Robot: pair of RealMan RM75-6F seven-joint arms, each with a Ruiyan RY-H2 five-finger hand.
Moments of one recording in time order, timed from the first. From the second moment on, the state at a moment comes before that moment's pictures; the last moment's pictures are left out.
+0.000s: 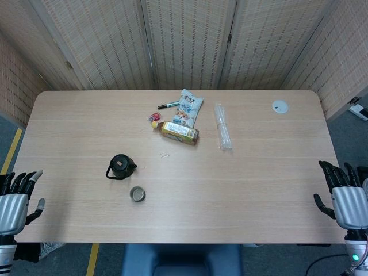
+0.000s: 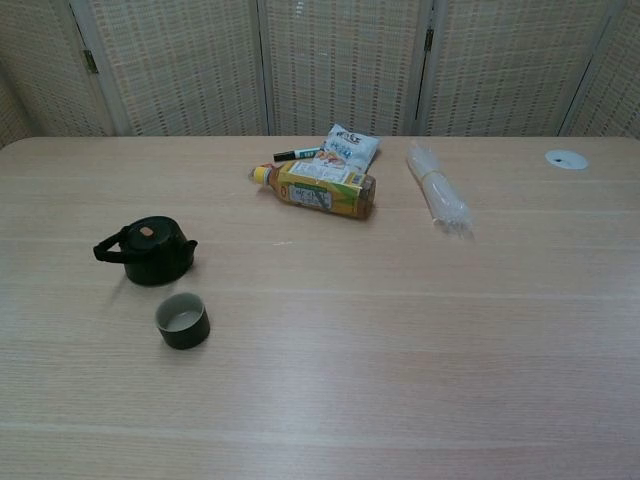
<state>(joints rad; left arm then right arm) -0.10 -1.17 -0.05 -1.60 1.47 1.49 0.21 0.06 -1.12 0.06 -1.60 -1.51 1.52 -0.09</state>
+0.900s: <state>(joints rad) -0.12 -1.16 -0.06 -1.61 1.49 1.48 0.22 0.05 -1.10 0.06 -1.61 -1.51 1.52 -0.05</state>
